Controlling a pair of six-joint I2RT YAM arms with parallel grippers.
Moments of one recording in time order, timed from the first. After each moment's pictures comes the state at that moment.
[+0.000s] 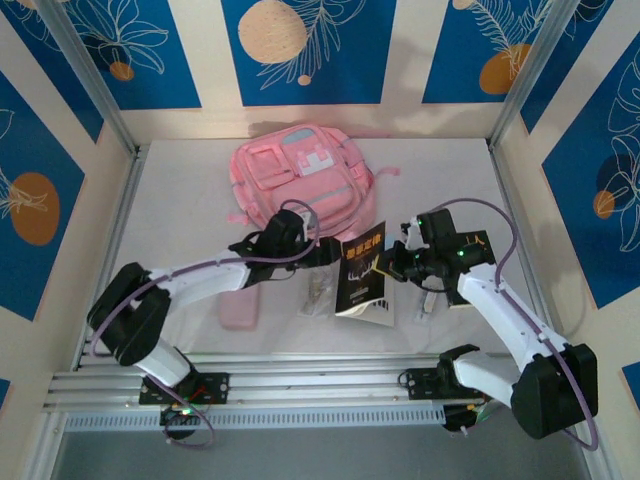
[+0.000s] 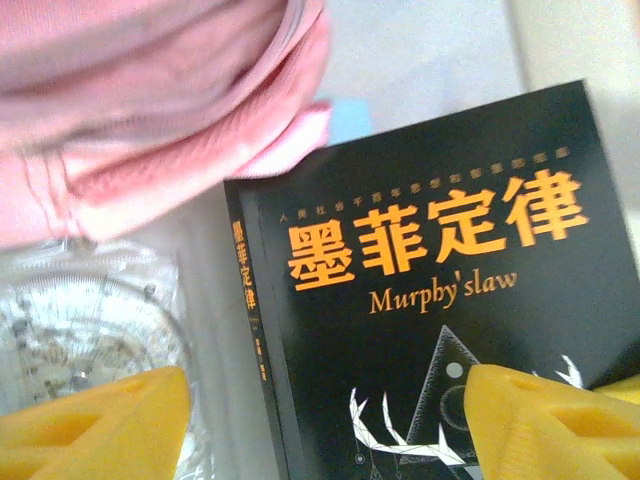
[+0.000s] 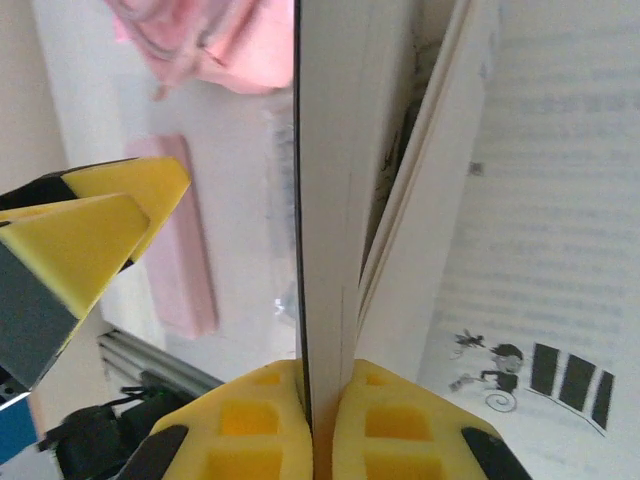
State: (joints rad) left arm -0.76 1.54 0.91 0.01 0.24 -0.81; right arm 0.29 1.08 0.80 -0.69 -0.54 0.72
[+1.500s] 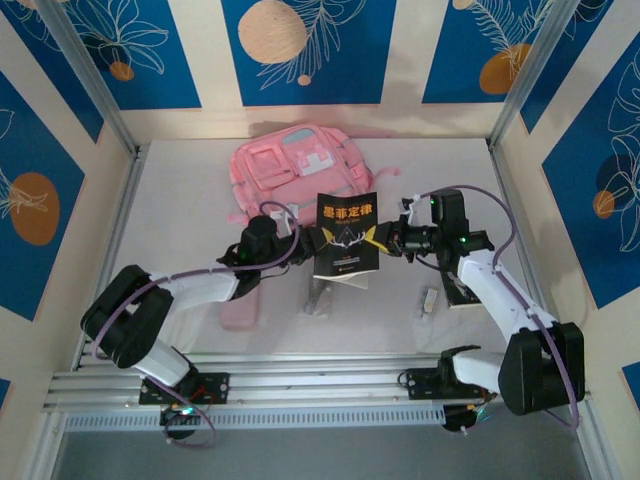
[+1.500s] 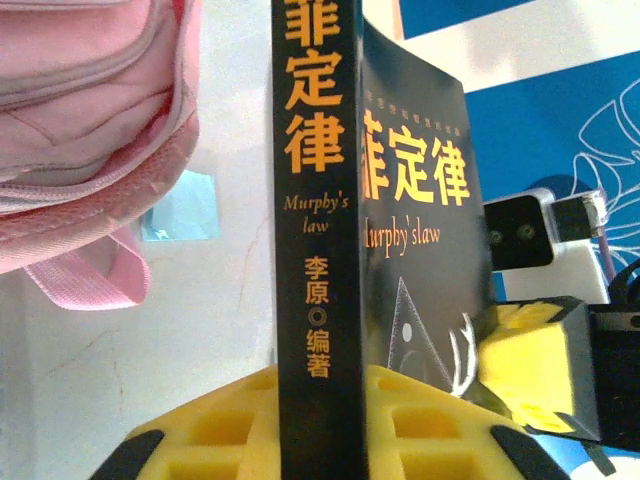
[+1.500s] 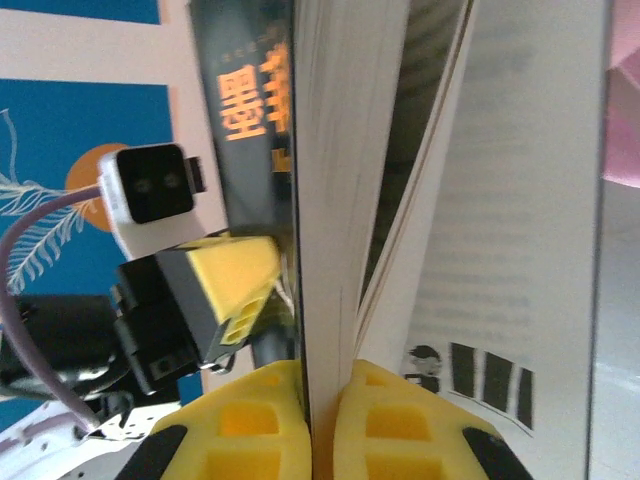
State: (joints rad) left arm -0.69 1.53 0.71 0.57 0.39 -1.17; right arm 0.18 1.20 0.81 -0.36 -0.87 0.84
